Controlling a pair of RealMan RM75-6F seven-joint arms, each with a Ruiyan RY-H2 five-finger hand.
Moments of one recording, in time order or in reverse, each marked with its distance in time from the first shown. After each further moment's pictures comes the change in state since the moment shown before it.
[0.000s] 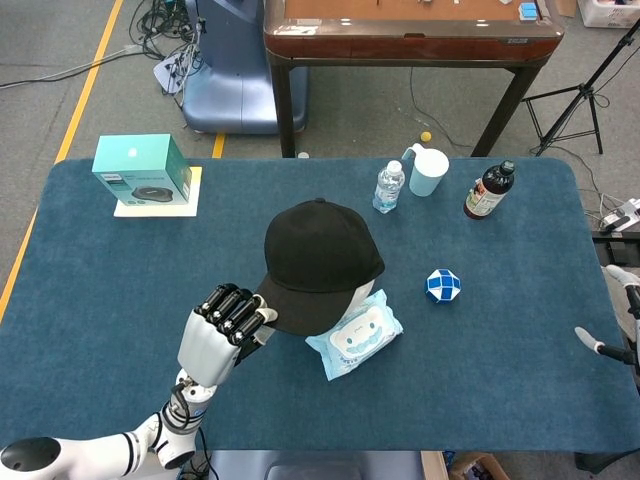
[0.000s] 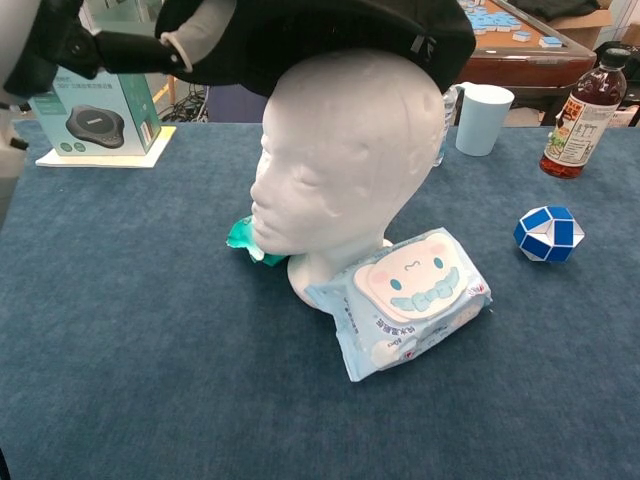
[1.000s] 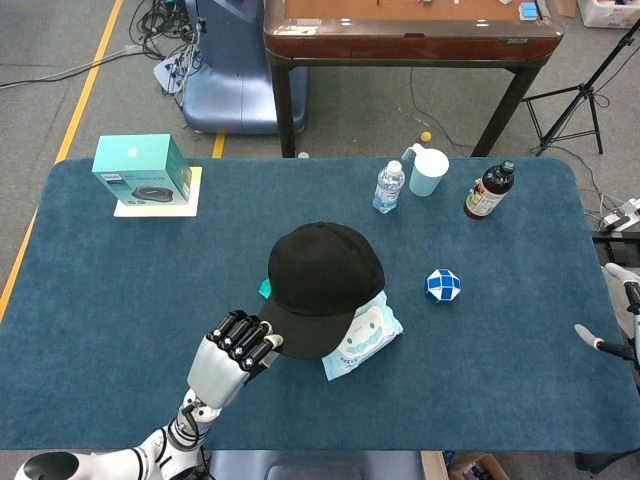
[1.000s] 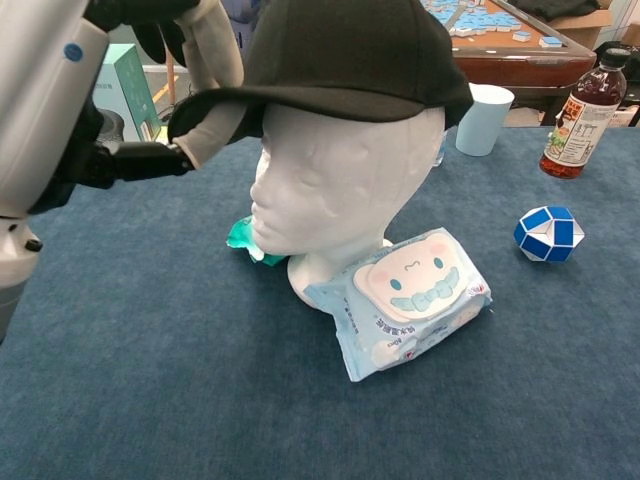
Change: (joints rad) left arm 0.058 -0.107 0.082 0.164 0.062 0.054 0.009; right arm 0.014 -0.002 0.009 0.012 0.029 -0.045 0.004
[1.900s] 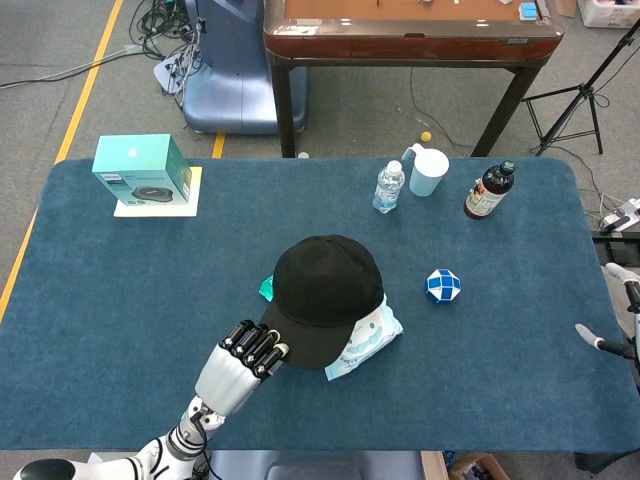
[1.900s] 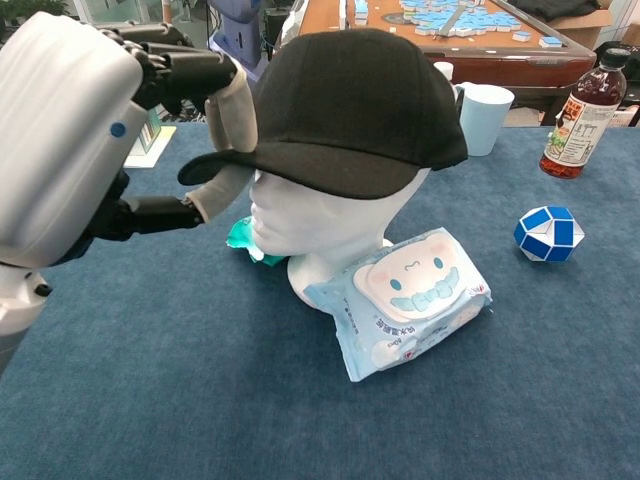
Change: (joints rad) left arm 0.047 0.011 0.056 -0.014 0.007 -0.058 0.069; right arm 0.006 0.001 0.002 0.006 0.010 -0.021 0.007
